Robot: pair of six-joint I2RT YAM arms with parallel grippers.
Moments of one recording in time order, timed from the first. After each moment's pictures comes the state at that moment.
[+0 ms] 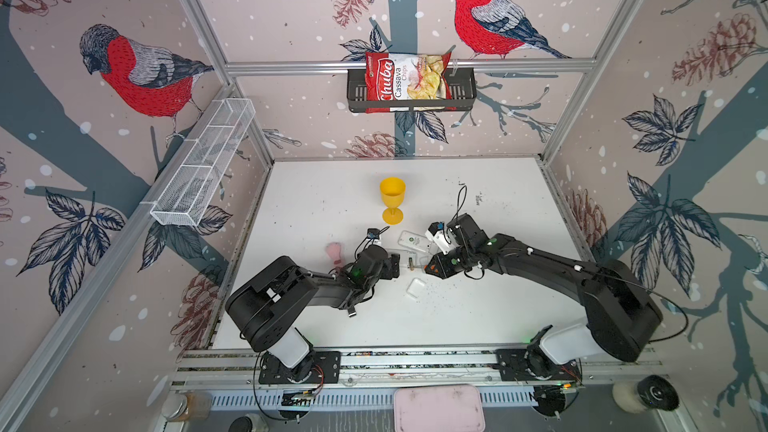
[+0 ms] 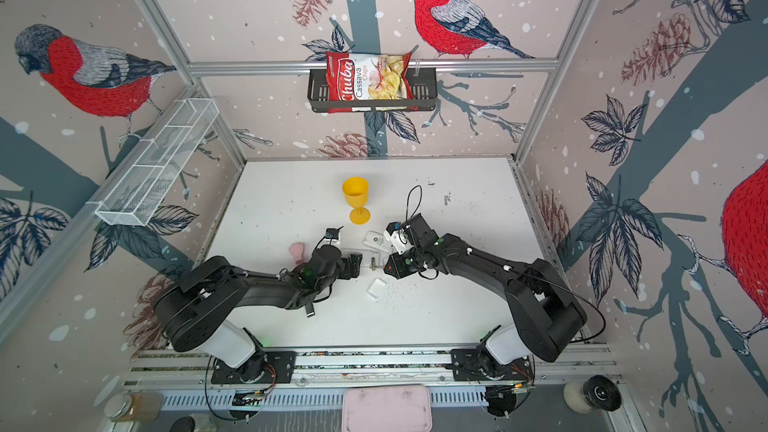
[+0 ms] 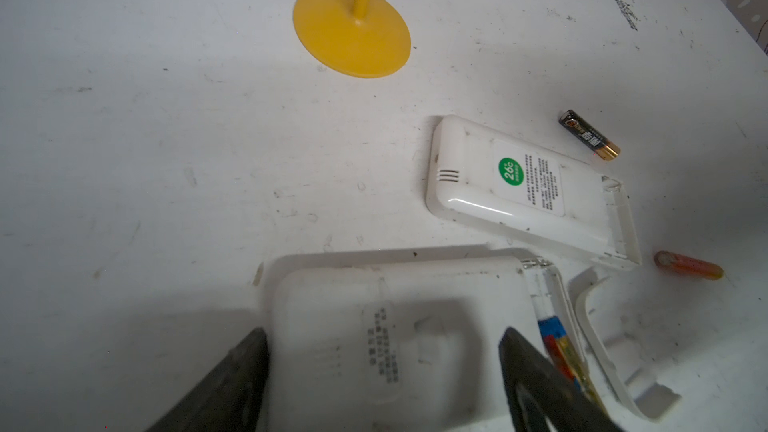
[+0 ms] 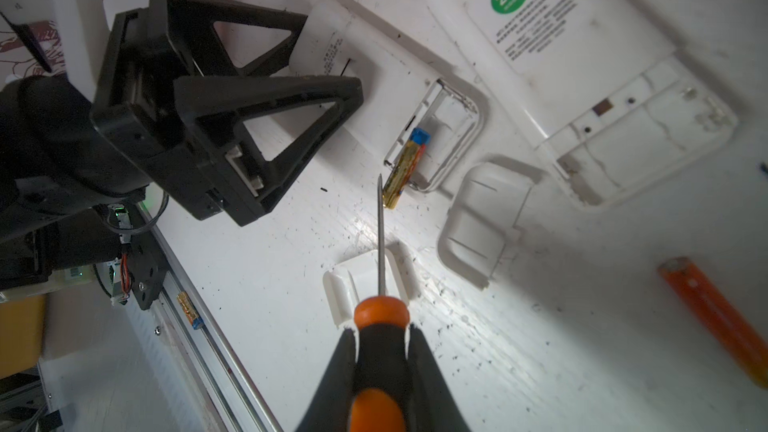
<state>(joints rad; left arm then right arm) -0.75 1.59 0.45 0.47 -0.22 -0.55 0.72 1.47 0.82 -0.38 -0.44 0.26</state>
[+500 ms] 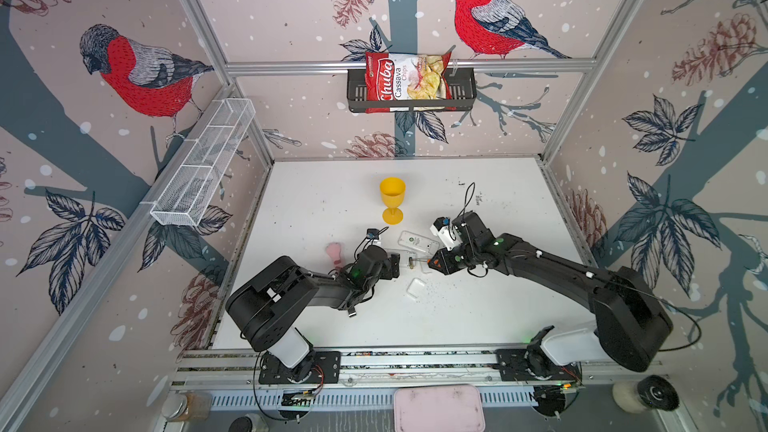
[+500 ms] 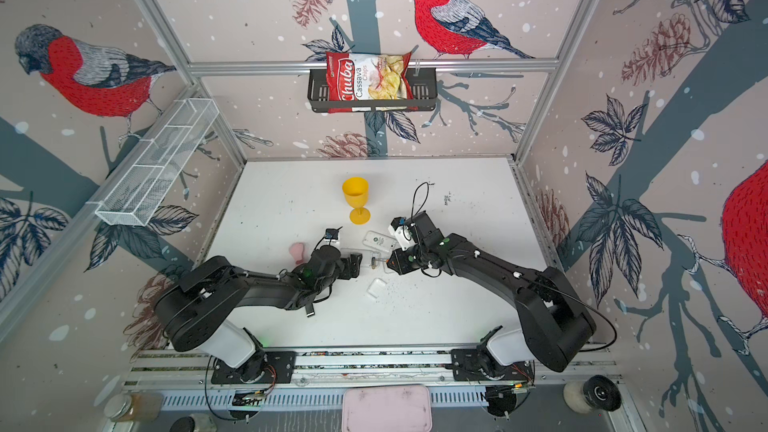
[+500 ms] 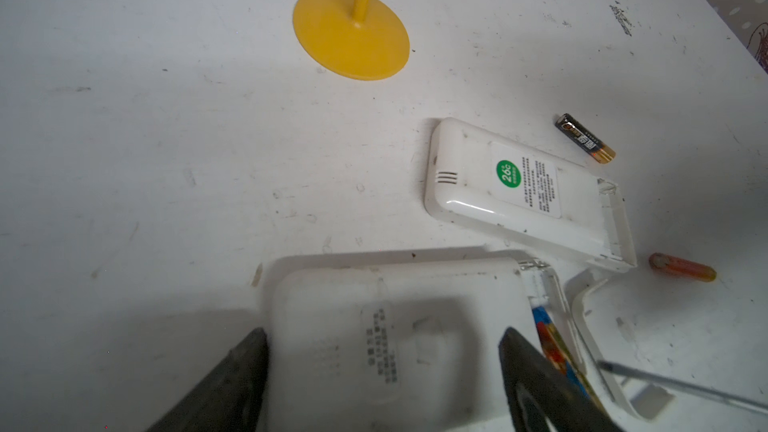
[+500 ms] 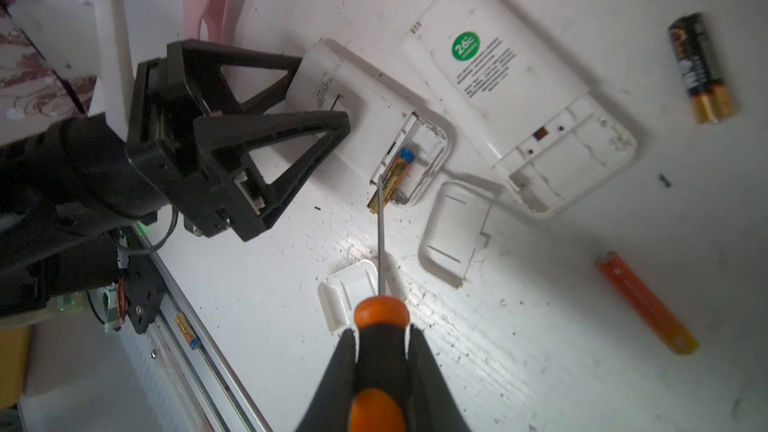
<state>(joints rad) -0.75 1.59 0.44 0.50 -0.21 -0.56 0.69 1.42 0.83 -0.38 -0.39 0.29</state>
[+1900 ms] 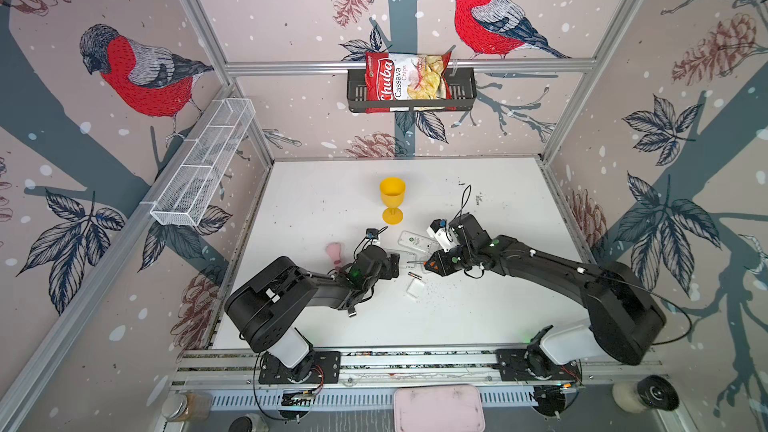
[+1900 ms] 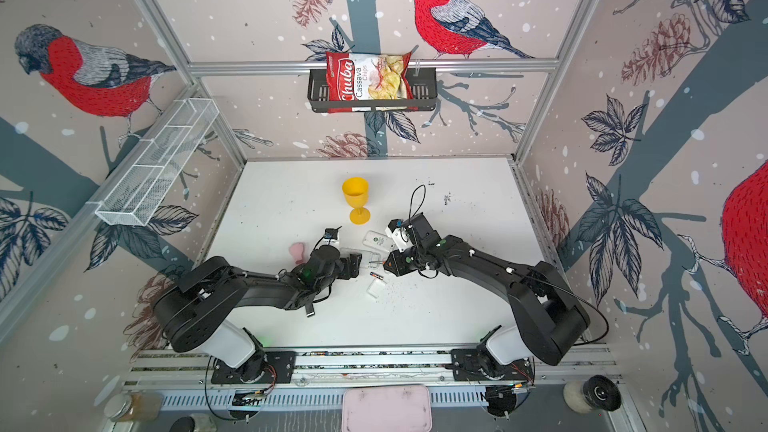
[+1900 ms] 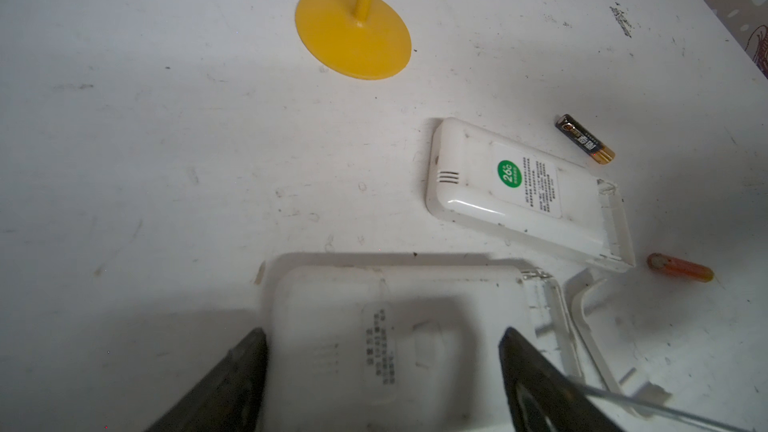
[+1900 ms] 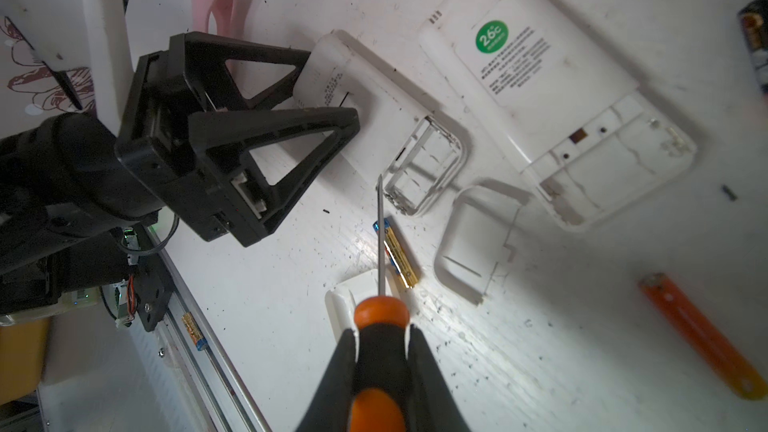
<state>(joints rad) -0.74 1.58 0.44 0.48 -0.21 -0.56 0.70 1.43 0.79 -0.31 -0.42 0.29</state>
